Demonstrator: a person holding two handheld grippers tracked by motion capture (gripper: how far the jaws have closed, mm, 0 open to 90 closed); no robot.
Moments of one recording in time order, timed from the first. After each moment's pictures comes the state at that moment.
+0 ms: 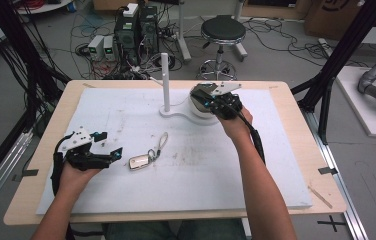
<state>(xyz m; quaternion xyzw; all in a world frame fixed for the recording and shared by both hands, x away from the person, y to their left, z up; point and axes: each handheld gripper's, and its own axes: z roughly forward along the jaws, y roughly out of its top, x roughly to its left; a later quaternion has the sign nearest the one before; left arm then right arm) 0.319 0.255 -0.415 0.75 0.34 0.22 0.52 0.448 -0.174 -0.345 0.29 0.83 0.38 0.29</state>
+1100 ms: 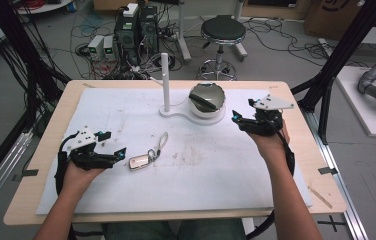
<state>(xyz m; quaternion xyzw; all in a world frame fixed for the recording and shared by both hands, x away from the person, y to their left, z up) 0.321 0.243 -0.413 0.76 0.33 0.21 0.52 0.368 -0.266 -0.327 0.35 0.76 0.43 0.33</state>
